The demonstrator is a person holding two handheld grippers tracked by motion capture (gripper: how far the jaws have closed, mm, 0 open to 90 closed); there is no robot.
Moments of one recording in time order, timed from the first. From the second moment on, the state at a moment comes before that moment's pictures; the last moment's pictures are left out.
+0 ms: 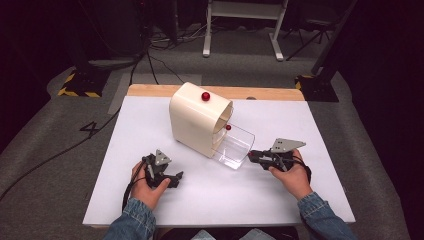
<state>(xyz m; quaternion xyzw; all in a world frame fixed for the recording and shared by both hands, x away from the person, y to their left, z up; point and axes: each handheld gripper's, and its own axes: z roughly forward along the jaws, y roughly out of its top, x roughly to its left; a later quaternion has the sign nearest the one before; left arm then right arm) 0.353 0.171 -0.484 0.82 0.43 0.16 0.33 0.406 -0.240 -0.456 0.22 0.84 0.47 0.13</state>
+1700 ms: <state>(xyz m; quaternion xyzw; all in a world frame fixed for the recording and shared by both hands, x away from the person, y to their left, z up) 0.353 0.171 -0.484 0.82 0.43 0.16 0.33 0.439 -0.182 -0.393 0.20 0.80 0.54 0.14</state>
